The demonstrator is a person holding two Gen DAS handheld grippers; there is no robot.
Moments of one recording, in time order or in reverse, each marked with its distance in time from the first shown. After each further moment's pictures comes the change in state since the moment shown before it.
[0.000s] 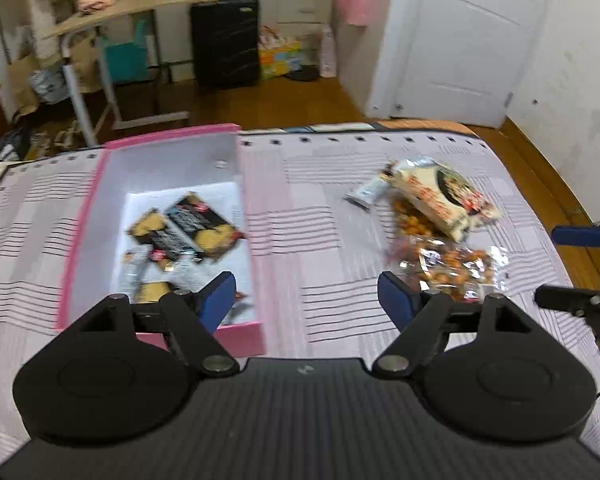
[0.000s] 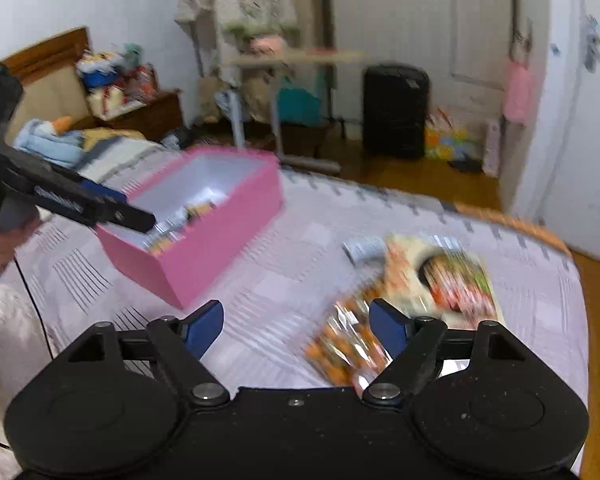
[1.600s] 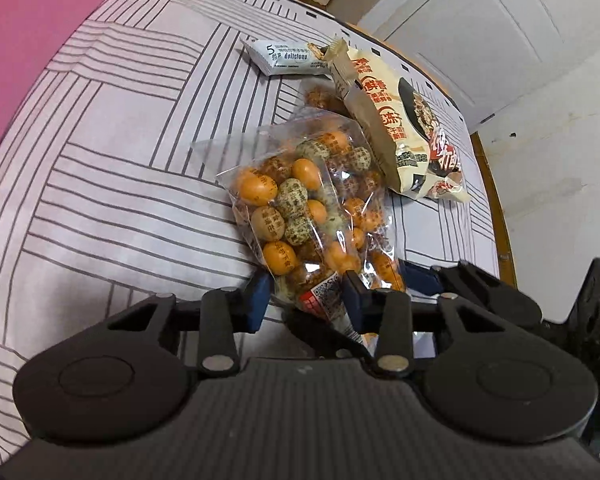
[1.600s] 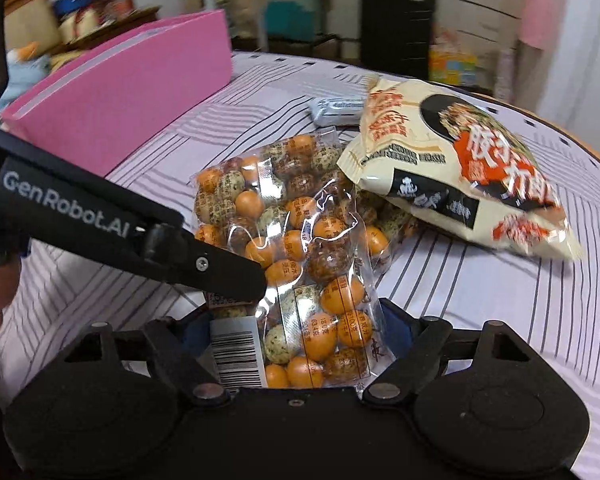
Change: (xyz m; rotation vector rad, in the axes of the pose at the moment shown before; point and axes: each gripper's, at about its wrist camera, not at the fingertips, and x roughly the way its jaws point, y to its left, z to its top) left arm 0.187 -0.089 -0.060 -0.407 0.168 -0.261; right arm 0.155 -0.062 -0.077 -0.016 0.167 -0.010
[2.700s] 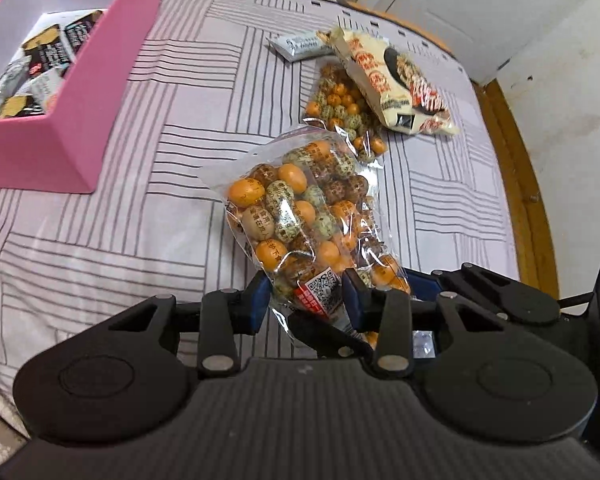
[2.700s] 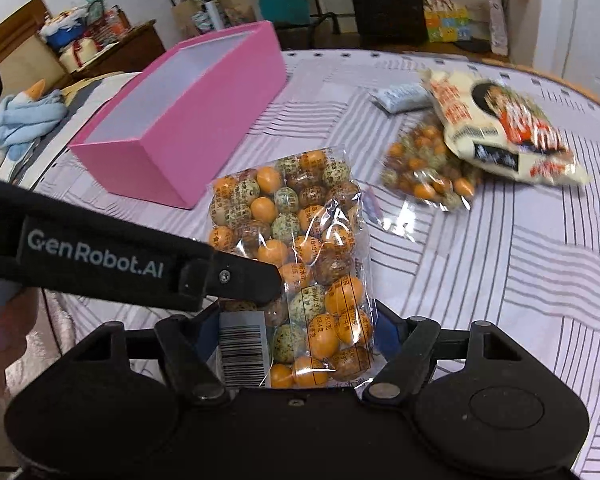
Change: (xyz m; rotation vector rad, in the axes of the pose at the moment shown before) left arm -0.114 -0.011 -0.032 0.094 0.112 0.127; right arm -0.080 0.089 0.000 0.160 0.087 0.098
